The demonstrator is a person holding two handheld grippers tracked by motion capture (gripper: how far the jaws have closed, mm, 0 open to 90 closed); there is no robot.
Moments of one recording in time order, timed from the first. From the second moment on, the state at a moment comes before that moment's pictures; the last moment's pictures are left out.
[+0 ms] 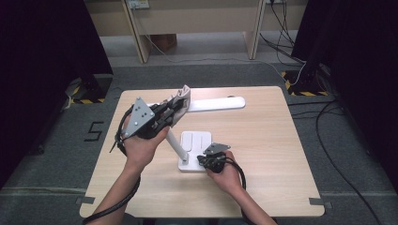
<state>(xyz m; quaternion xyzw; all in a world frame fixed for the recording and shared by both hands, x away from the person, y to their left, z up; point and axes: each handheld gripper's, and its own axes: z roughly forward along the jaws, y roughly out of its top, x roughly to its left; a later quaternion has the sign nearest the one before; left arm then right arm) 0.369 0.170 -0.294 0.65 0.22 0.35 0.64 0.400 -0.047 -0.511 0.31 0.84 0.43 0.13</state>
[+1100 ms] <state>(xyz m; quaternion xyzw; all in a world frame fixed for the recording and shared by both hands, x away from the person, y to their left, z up) 0.371 0.152 -0.294 0.65 0.21 0.34 0.65 0.400 -0.047 -0.511 0.31 0.84 0.43 0.12</state>
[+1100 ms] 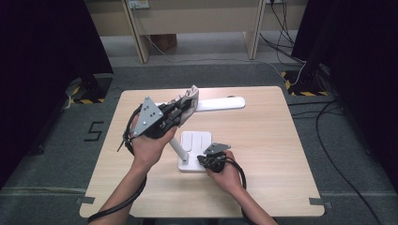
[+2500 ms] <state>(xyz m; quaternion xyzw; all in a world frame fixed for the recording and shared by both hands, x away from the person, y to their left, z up) 0.373 0.138 -0.294 0.65 0.21 0.33 0.65 0.399 -0.048 -0.512 0.31 0.84 0.43 0.12</state>
